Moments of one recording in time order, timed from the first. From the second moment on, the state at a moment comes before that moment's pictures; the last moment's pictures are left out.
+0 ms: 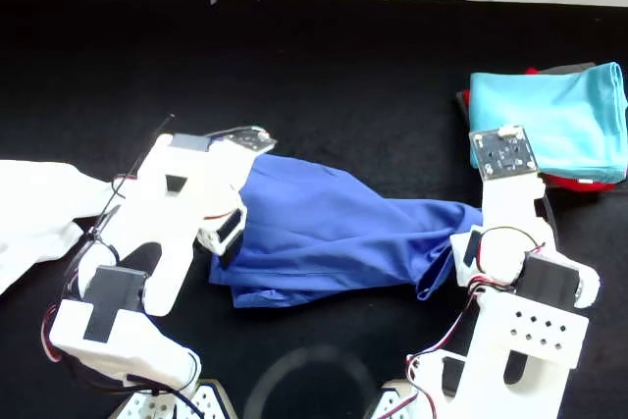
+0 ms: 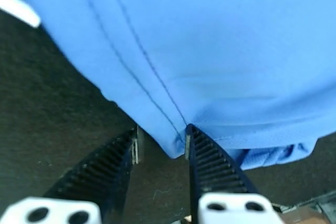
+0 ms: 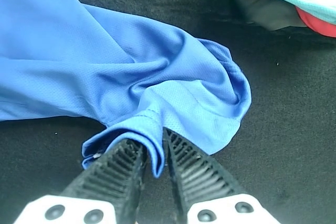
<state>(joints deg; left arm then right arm) 2.2 3.9 30.1 73.5 -24.0 11.4 -55.5 41.1 83.3 27.5</state>
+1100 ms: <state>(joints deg) 2.7 3.4 25.5 89.5 -23.1 11.4 -55.5 41.1 83.3 27.5</state>
